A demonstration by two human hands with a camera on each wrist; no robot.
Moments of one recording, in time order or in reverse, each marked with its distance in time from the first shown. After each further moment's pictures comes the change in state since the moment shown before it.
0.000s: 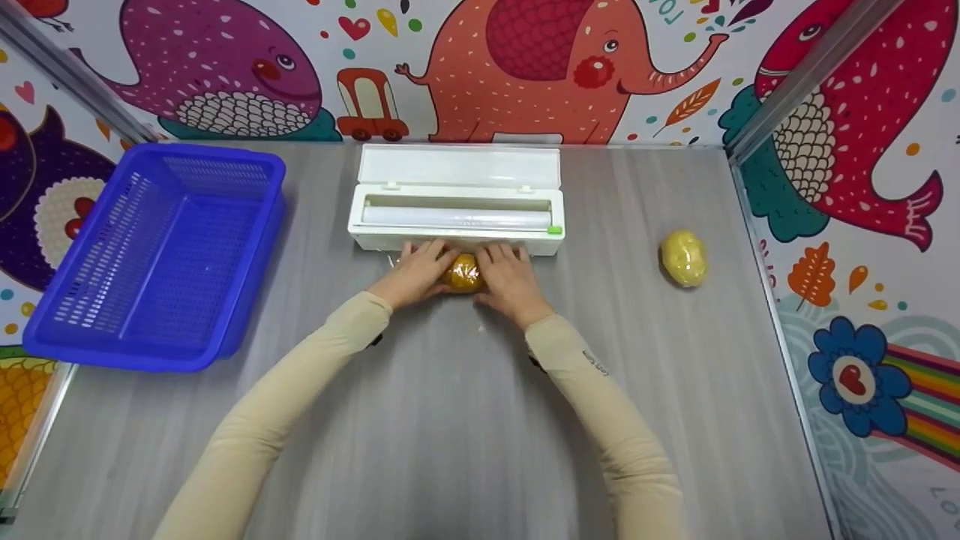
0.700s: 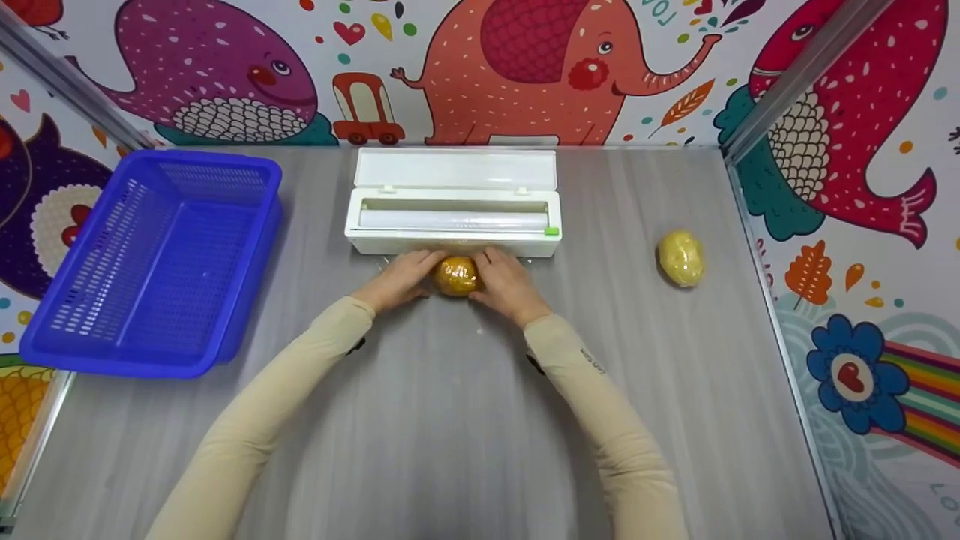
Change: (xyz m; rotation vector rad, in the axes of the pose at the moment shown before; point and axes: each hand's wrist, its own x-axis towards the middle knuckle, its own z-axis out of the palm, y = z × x) left_hand -0.007 -0.031 0.017 -0.206 0.034 0.119; right_hand 0.003 0.010 0.010 0.175 0.071 -0.066
